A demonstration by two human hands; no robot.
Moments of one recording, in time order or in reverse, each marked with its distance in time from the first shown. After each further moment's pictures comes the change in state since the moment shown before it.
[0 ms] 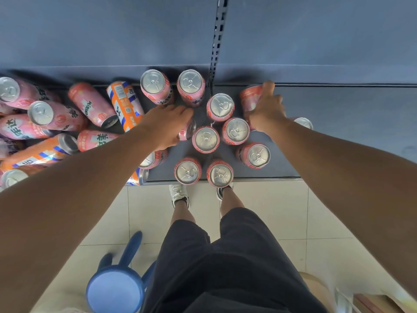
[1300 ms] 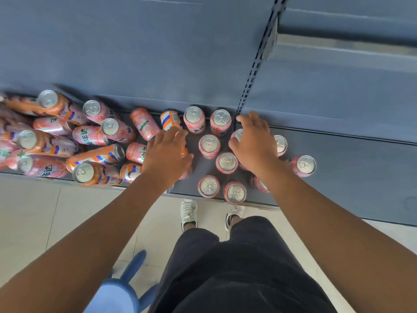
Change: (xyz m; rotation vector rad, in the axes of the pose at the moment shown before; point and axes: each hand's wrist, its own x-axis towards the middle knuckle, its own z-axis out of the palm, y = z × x) left_hand -0.117 0.029 -0.047 -0.396 0.332 -0.590; right_hand -0.118 -0.073 -0.030 -0.189 0.113 -0.556
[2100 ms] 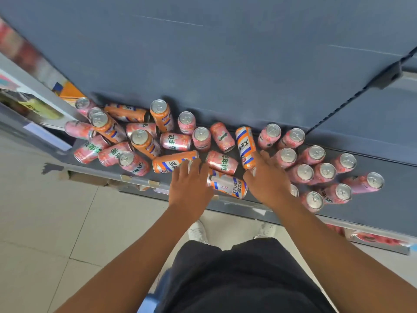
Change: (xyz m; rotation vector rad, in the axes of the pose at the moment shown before) left_hand -0.126 -0.183 -0.032 0.110 -0.033 -0.043; right_hand -0.089 -0.200 0.085 -0.142 -0.102 0.026
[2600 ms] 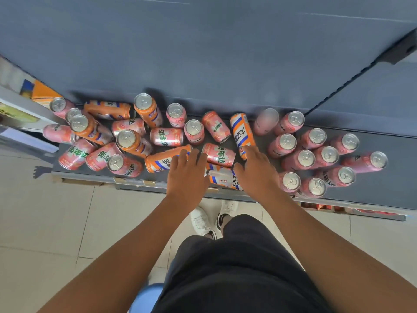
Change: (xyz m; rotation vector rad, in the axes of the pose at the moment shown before) left_hand 0.044 -0.008 0.004 0.085 -0.067 0.110; right_hand 0.018 -0.014 0.022 0.164 -0.022 0.070
